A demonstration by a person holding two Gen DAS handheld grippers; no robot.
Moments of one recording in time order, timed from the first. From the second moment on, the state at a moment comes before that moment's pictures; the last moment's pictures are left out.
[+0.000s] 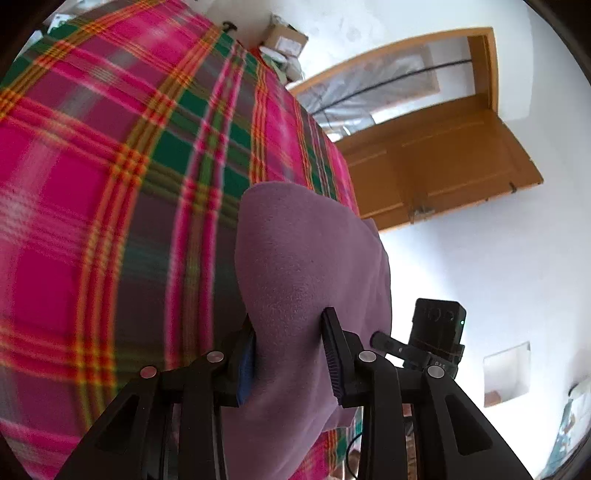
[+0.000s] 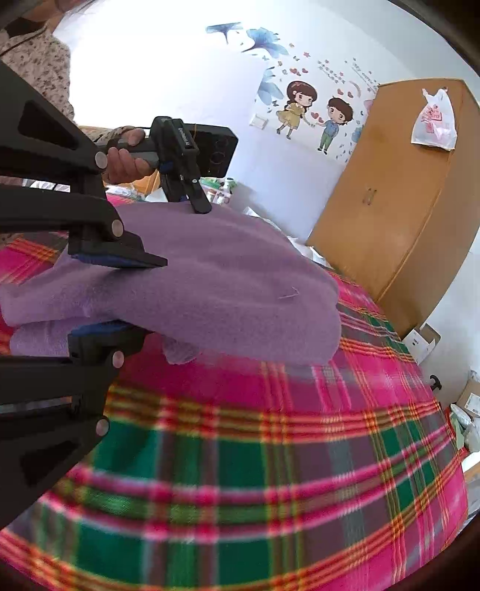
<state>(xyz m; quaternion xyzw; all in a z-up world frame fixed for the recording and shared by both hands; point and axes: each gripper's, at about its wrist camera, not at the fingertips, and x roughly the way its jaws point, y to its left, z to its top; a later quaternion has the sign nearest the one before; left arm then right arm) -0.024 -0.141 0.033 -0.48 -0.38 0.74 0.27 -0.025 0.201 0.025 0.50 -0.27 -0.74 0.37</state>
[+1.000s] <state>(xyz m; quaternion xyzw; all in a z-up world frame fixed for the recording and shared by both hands) -0.152 -0.210 0.011 -0.46 -0.39 0.77 0.20 -0.146 0.148 0.003 0.49 -0.28 -0.74 0.36</state>
